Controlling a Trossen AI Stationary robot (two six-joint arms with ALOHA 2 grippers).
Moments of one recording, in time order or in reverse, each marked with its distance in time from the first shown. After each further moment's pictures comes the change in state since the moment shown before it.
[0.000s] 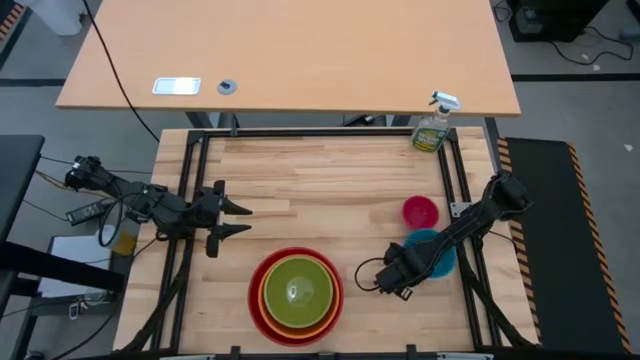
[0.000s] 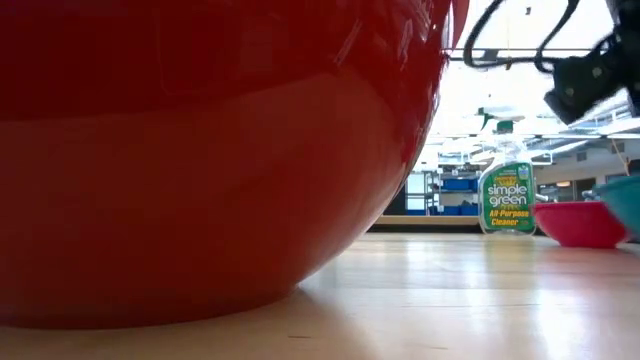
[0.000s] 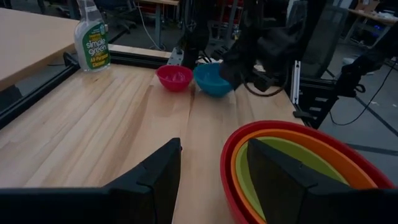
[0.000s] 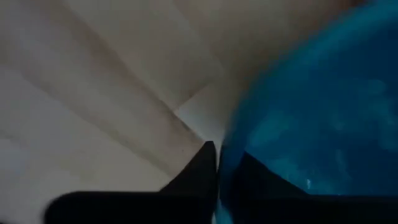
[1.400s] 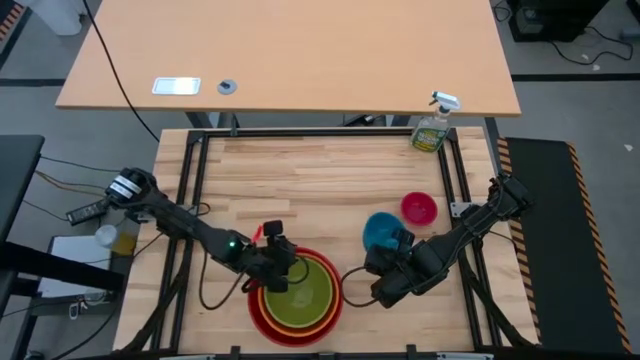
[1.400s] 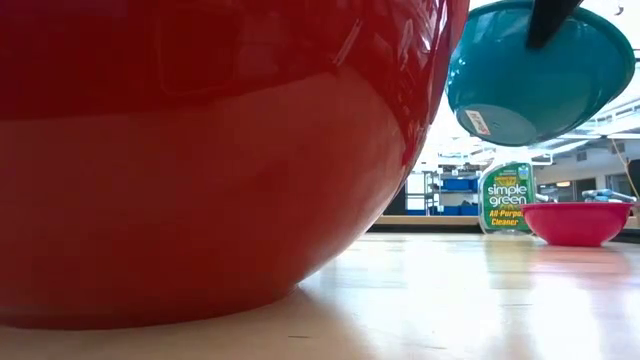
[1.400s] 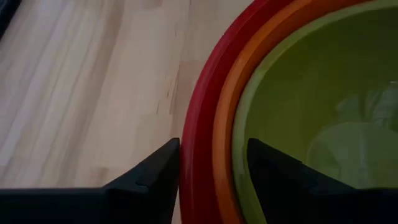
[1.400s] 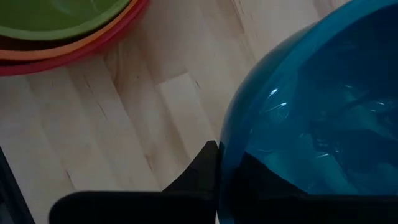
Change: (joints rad) left arm -0.050 1.015 0.386 -0.054 -0.123 -0.051; right arm 0.048 0.000 0.441 -0.113 0.504 -0.240
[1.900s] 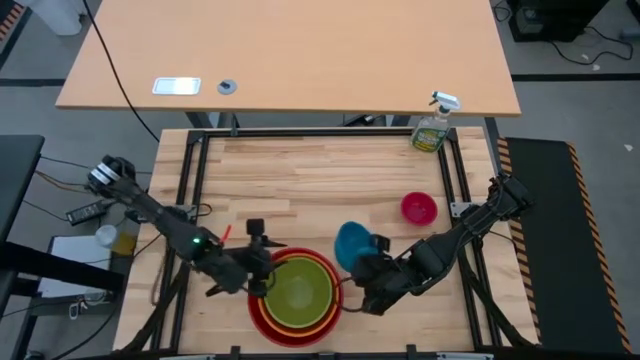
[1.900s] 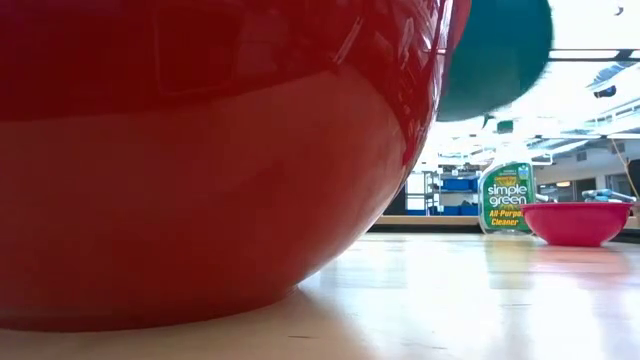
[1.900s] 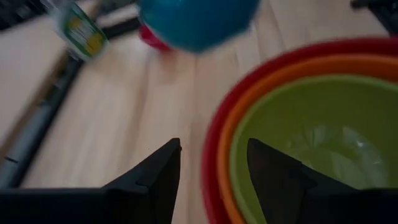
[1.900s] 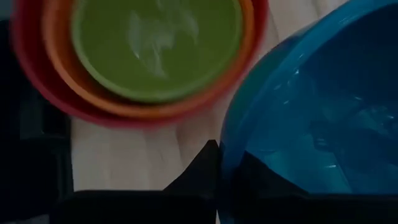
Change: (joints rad) left arm -0.143 -0.229 -0.007 -0.012 -0.171 0.150; right arm -0.012 0.000 0.000 0.317 0.031 -0.270
